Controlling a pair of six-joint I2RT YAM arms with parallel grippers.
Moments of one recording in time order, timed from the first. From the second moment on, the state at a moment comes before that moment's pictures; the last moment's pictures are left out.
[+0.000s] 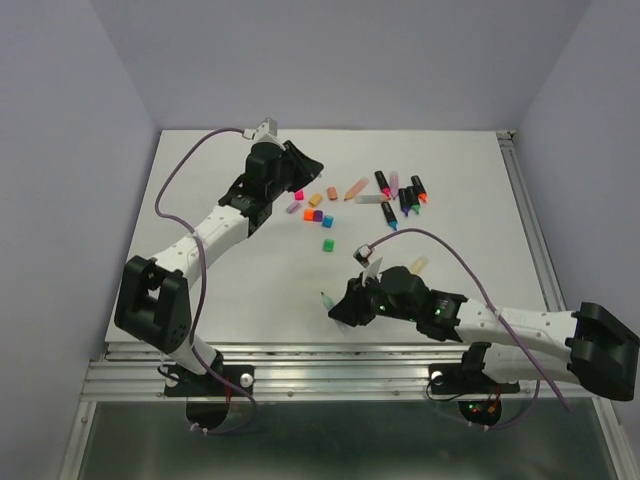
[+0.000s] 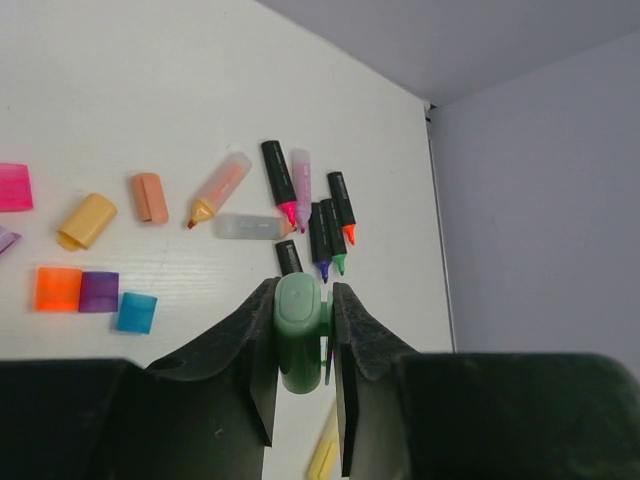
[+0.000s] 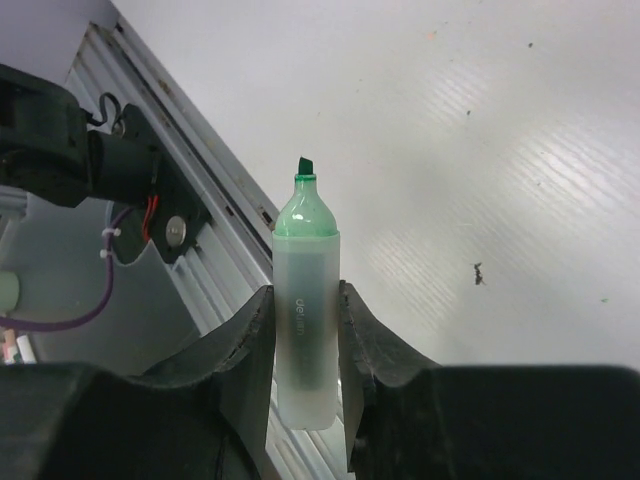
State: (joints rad) left arm -0.47 1.54 1.19 0.09 0.03 -0.89; right arm 1.08 1.12 0.49 0.21 -0.12 0.66
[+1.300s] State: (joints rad) left arm -0.48 1.83 1.12 -0.16 -0.02 -0.68; right arm 0.53 1.93 1.25 -0.10 0.28 0.26
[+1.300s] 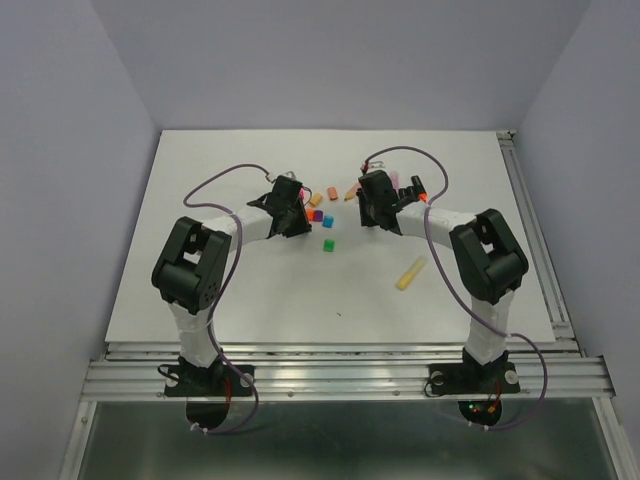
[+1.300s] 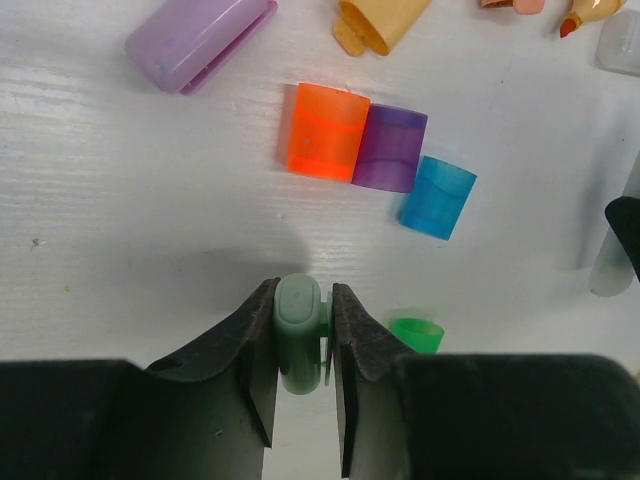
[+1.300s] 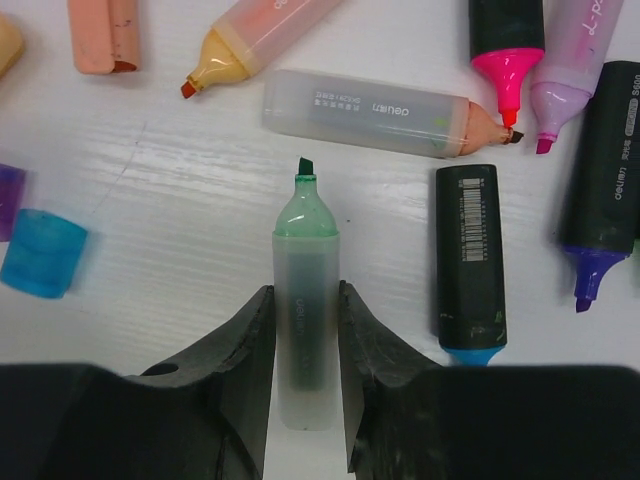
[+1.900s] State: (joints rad) left arm -0.48 1.90 1.24 -0.28 0.02 -0.67; right arm 0.49 1.98 1.28 -0.15 0.32 0.24
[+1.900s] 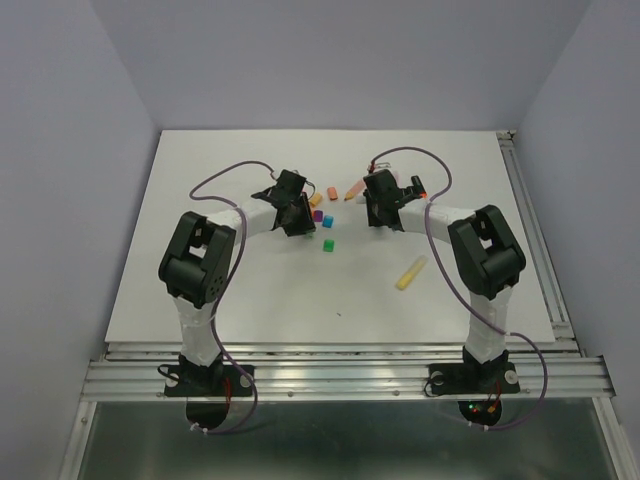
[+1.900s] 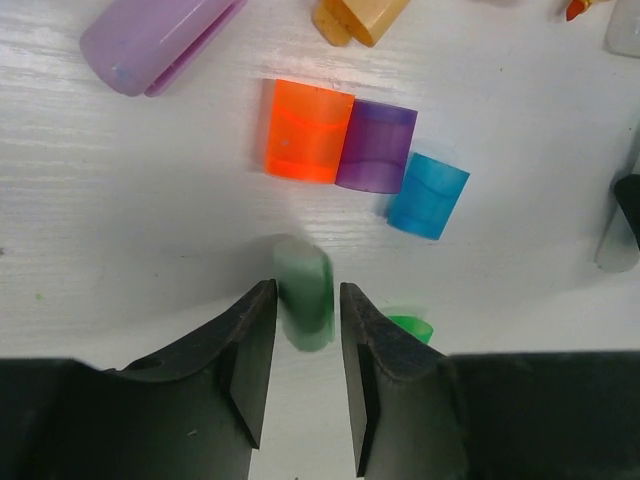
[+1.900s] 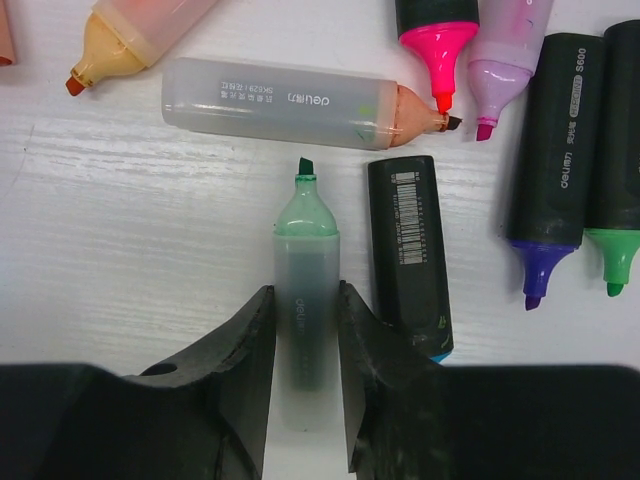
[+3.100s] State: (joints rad) left arm -0.49 0.92 0.78 -0.07 0.07 -0.66; right arm 0.49 0.98 0.67 -0.33 0.44 0.74
